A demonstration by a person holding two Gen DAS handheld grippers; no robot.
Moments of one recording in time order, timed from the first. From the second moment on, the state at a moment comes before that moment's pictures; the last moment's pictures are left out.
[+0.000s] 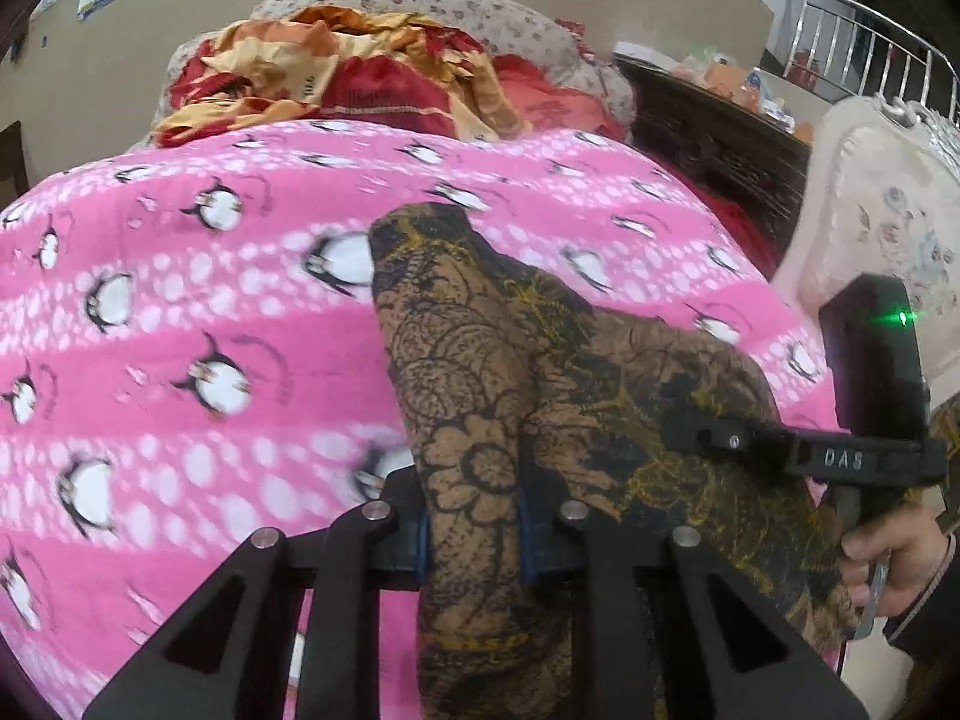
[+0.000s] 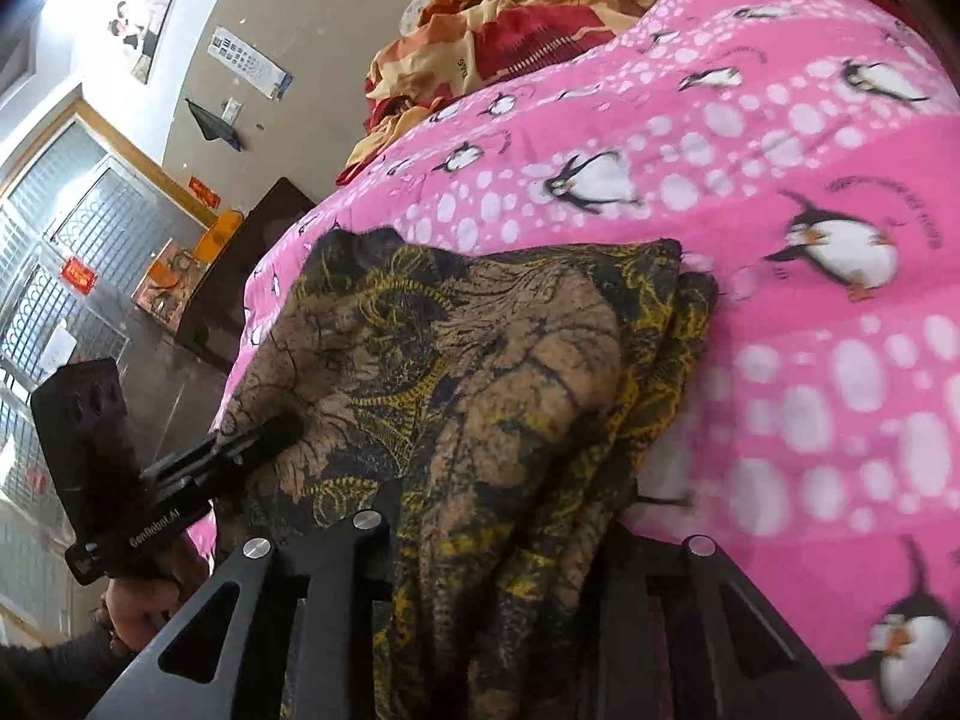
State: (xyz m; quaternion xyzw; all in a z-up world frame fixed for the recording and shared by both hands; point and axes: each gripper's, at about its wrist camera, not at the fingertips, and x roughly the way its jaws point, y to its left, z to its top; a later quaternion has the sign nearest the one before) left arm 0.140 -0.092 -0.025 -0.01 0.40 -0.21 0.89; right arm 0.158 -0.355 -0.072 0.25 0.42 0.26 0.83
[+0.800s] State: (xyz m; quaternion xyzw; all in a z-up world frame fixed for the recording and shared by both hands) left arm 0.183 0.052 -0.062 -0.07 0.43 -0.11 0.89; right arm 0.228 -0.231 -0.086 0.27 0.46 0.33 0.78
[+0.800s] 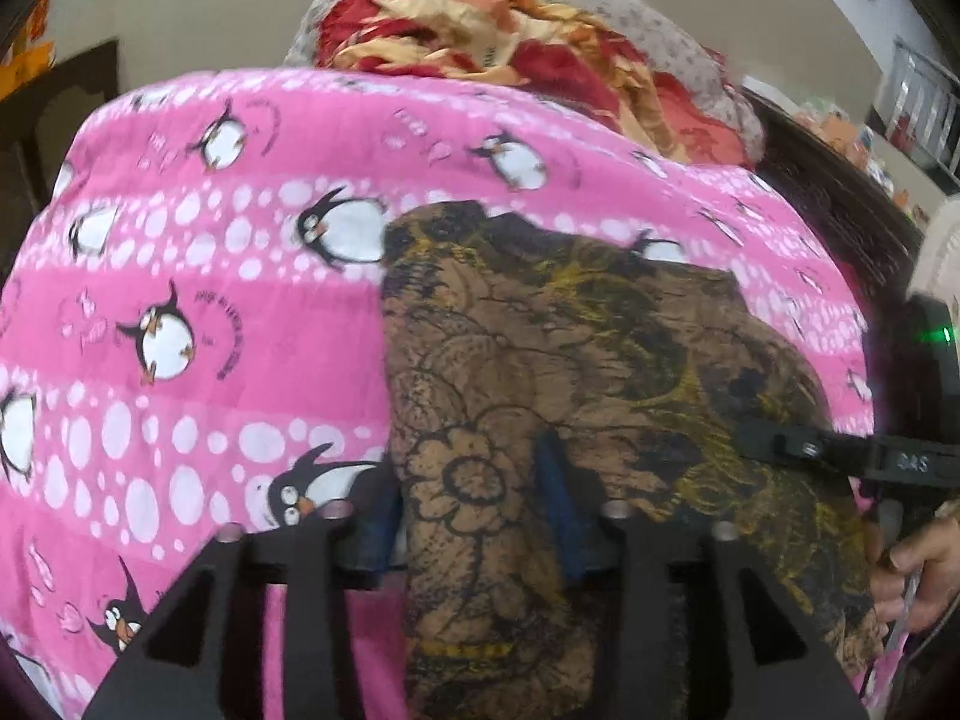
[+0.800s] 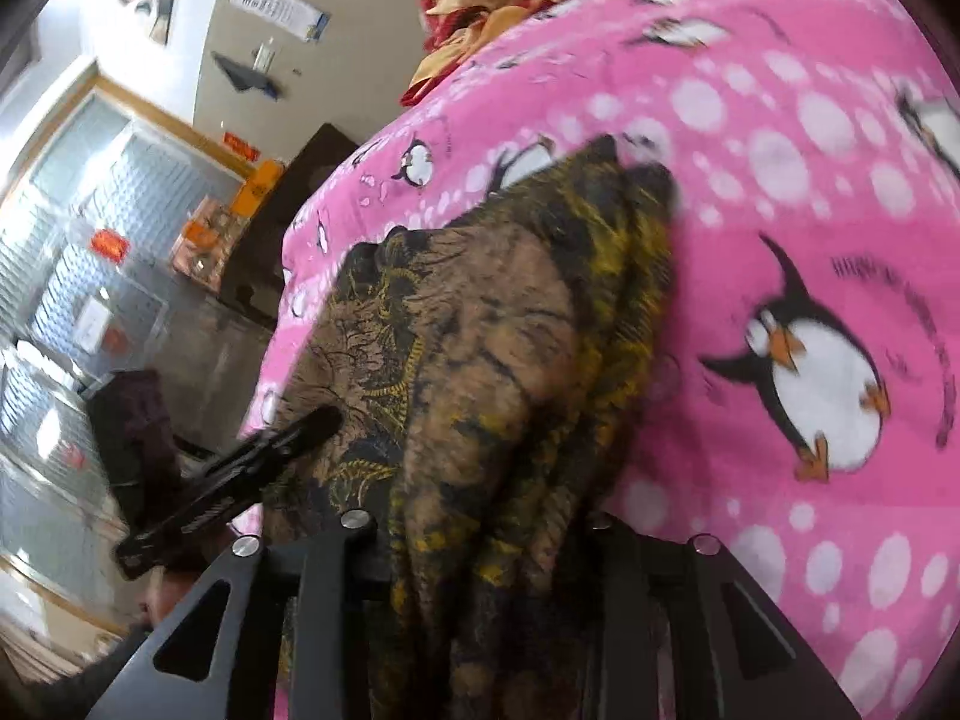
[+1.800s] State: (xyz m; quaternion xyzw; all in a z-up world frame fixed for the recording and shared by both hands) left arm 0.192 0.036 -0.076 -0.13 0.43 -0.06 0.89; right arm 0.200 -0.192 -0.049 -0.07 0.40 0.29 0.86
